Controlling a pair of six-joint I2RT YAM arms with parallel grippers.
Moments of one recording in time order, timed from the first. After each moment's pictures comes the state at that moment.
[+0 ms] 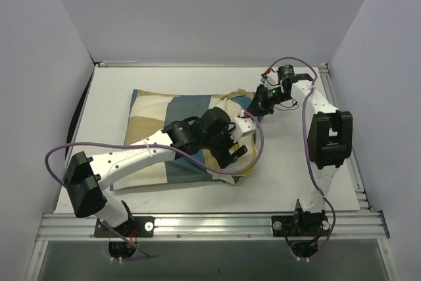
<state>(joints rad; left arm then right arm) -1.00 1.53 1.36 -0.57 0.14 0.09 0.11 1.97 1.58 -0.84 -0.81 0.30</state>
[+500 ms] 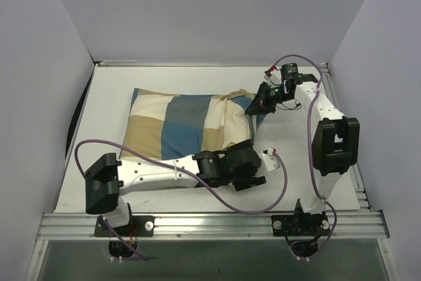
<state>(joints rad) -1.34 1.64 1.33 -0.46 -0.34 0.14 0.11 1.86 1.50 -0.80 -0.79 0.38</state>
